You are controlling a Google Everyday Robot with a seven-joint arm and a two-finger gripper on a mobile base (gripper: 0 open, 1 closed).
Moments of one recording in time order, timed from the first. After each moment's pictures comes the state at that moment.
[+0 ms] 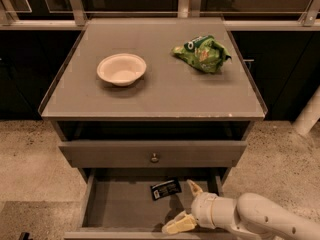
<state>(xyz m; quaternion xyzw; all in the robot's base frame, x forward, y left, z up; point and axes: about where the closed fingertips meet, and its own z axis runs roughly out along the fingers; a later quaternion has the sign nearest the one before) 0.421 -0.071 0.504 -0.39 0.78 0.28 0.39</state>
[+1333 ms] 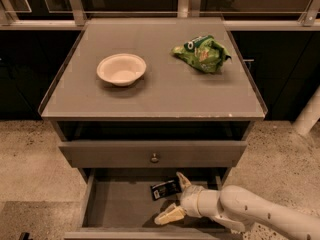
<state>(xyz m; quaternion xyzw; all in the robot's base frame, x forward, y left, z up) 0.464 -0.042 0.465 -0.44 0.75 0.26 0.41</state>
